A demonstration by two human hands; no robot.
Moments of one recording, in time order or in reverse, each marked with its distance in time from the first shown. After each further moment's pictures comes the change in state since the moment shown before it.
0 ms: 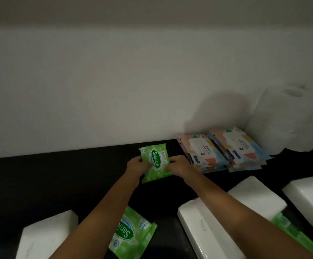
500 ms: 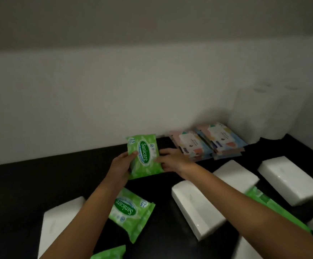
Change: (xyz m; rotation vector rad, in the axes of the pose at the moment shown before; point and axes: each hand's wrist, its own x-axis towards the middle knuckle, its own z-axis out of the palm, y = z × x) left_hand -0.079 0.009 -0.037 -0.432 -0.094 0.093; right_hand -0.083 -0.024 -0.015 0.451 -0.149 0.001
